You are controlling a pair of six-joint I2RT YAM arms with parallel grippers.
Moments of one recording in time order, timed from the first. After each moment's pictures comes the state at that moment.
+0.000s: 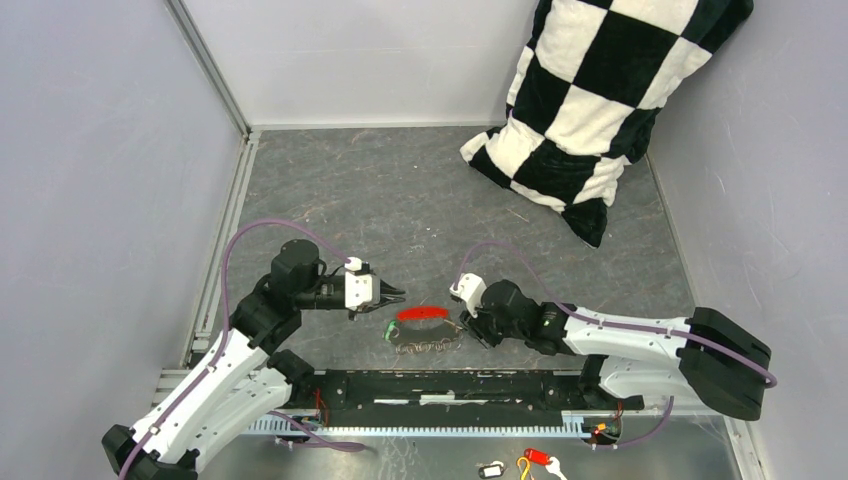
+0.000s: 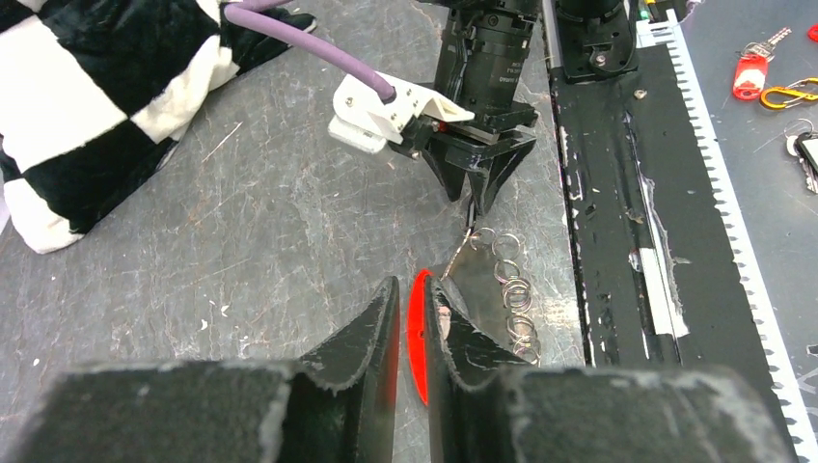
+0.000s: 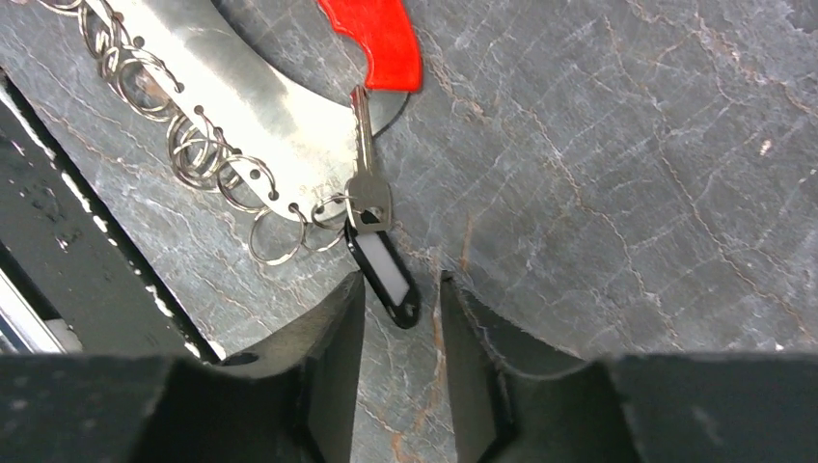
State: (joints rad) left arm -0.59 0.65 0.63 -0.34 0.85 0.56; right arm 1.06 1.15 0.42 -0.08 0.05 0.07
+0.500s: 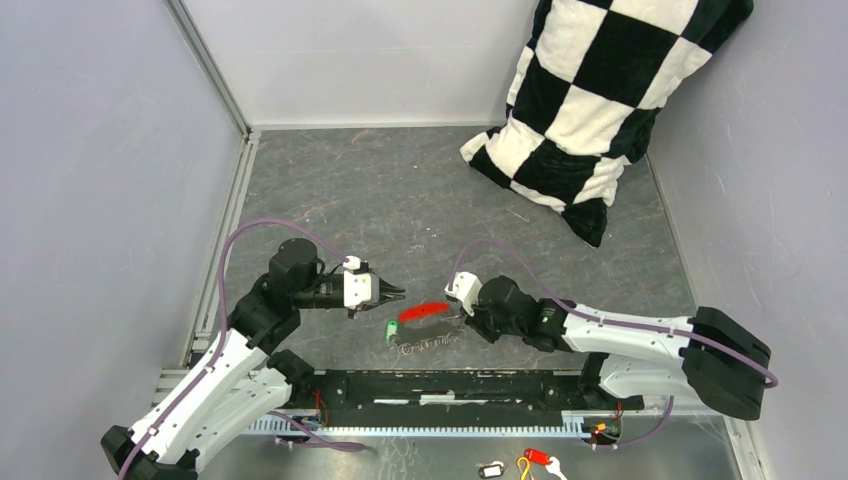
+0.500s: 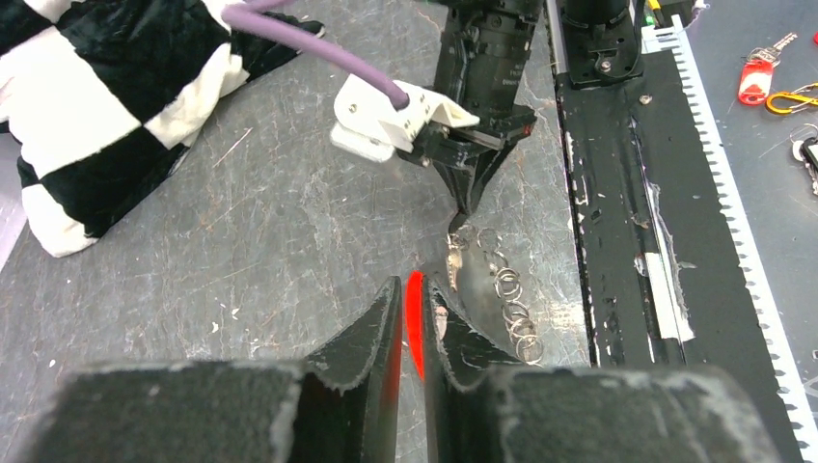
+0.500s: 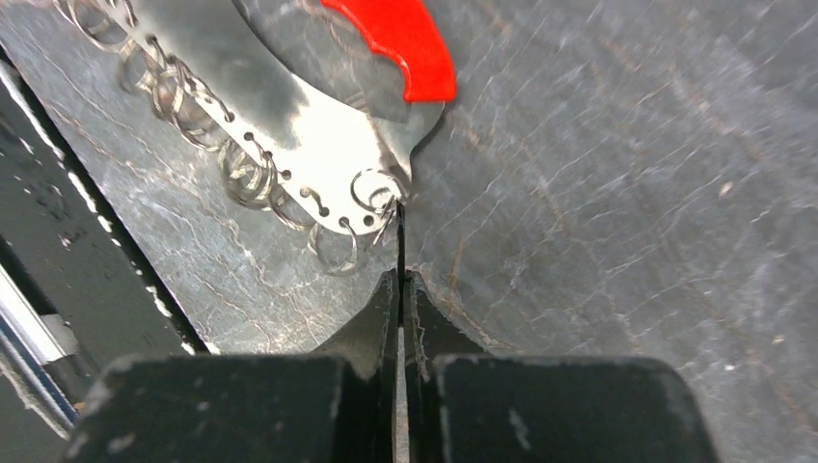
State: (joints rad) left arm -0.59 0.65 0.65 -0.35 0.84 0.56; right arm 1.06 1.17 0.45 -0.09 0.03 0.00
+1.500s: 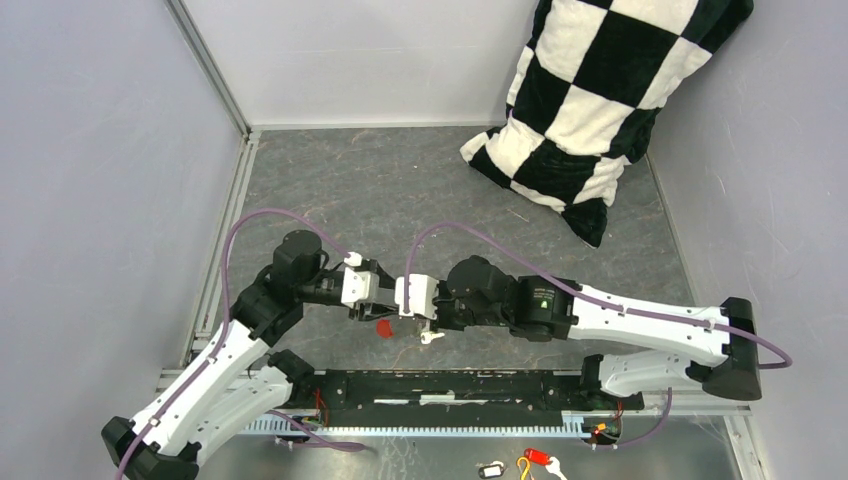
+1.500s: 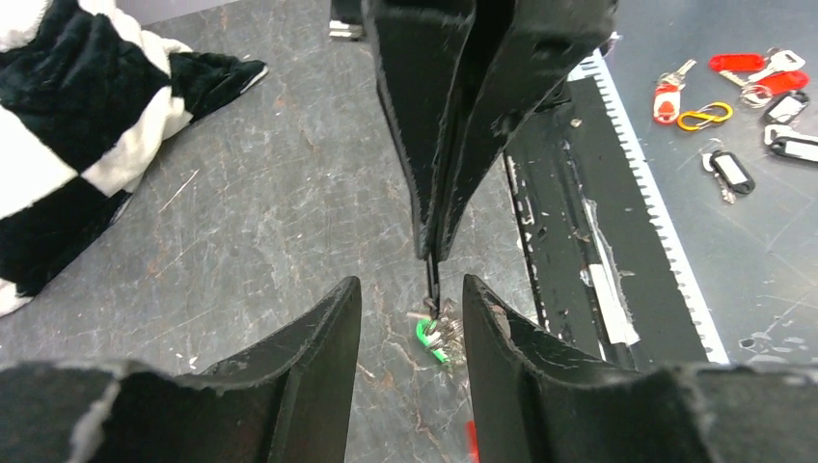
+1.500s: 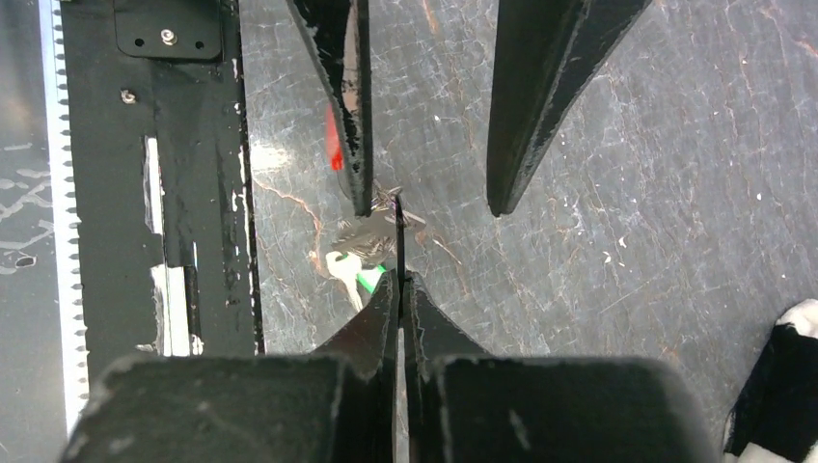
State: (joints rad) left arm -0.59 0.71 0.69 -0.36 0.96 0.56; right arm 1.30 1.20 1.06 -0.44 0.03 -0.33
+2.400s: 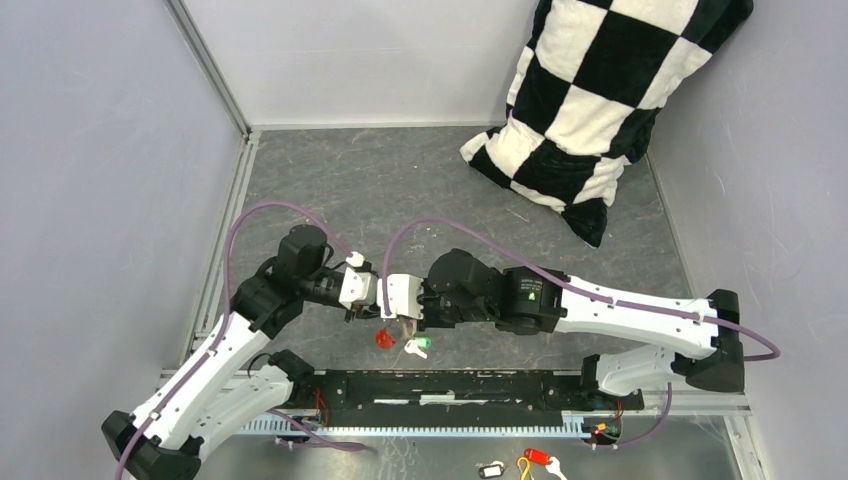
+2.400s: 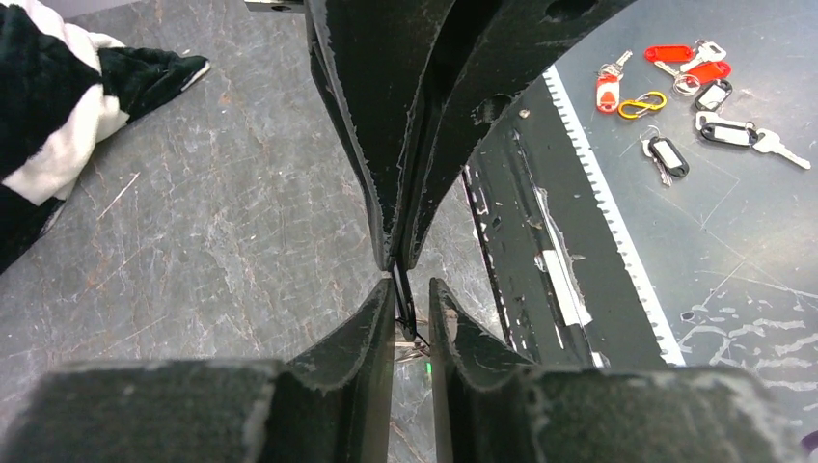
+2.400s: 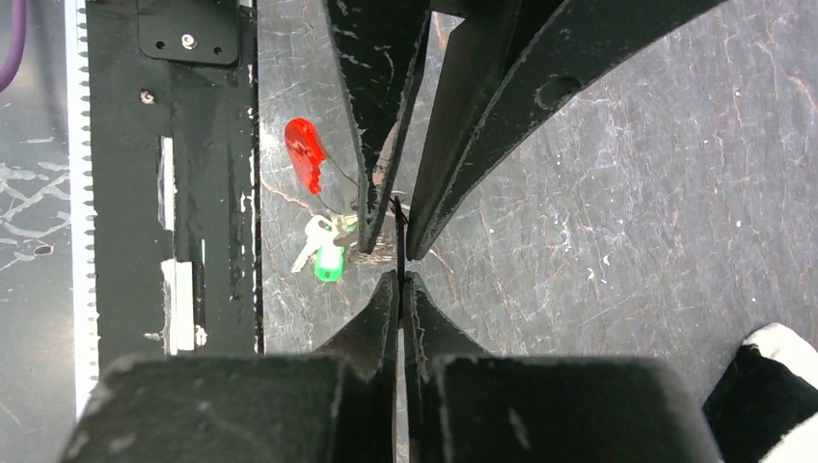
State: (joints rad) left arm -0.58 0.77 0.76 -0.54 1.06 0.66; right arm 1.33 1.31 1.25 -0.58 0.02 -0.38
